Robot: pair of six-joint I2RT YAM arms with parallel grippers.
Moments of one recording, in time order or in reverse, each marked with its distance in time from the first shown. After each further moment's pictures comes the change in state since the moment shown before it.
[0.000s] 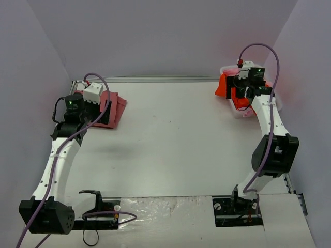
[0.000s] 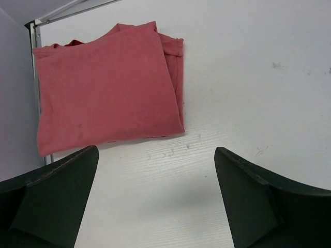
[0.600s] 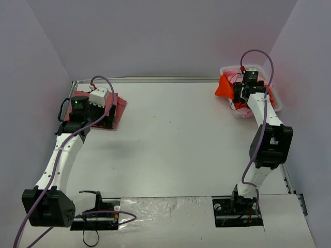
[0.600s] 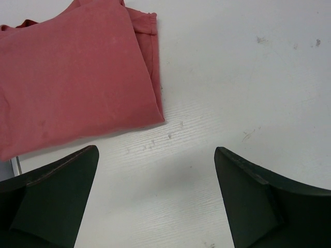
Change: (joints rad) left arm -0.006 0.081 -0.032 0.000 0.086 -0.001; right arm 0.003 0.175 0.073 -0.012 0.473 0.011
